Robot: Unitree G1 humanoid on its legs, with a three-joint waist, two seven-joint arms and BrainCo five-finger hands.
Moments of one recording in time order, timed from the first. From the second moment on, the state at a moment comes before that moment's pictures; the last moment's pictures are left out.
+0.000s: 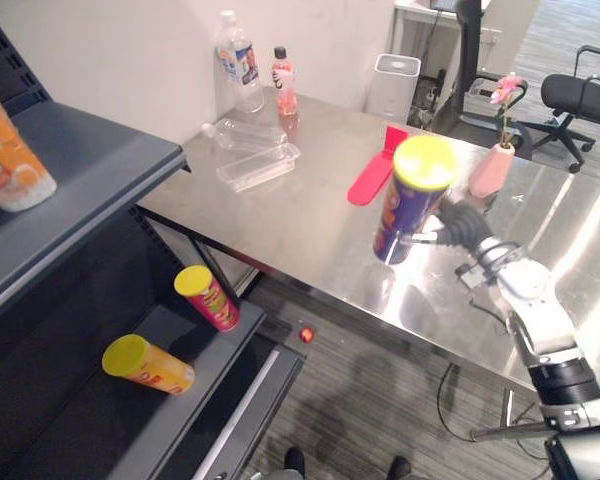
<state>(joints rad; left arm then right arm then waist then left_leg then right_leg) 0.28 0.15 0.05 0.90 -0.17 0.00 0.07 -0.47 -0.50 0.08 -0.04 0.21 0.01 0.29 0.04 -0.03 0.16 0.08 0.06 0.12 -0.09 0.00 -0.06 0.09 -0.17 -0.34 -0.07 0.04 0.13</state>
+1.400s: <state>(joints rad) 0.29 0.10 0.14 0.94 -0.28 0.02 0.11 -0.46 -0.43 0.19 -0.03 0.32 0.06 0.34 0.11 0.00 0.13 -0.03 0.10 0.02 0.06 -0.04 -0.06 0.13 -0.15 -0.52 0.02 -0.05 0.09</state>
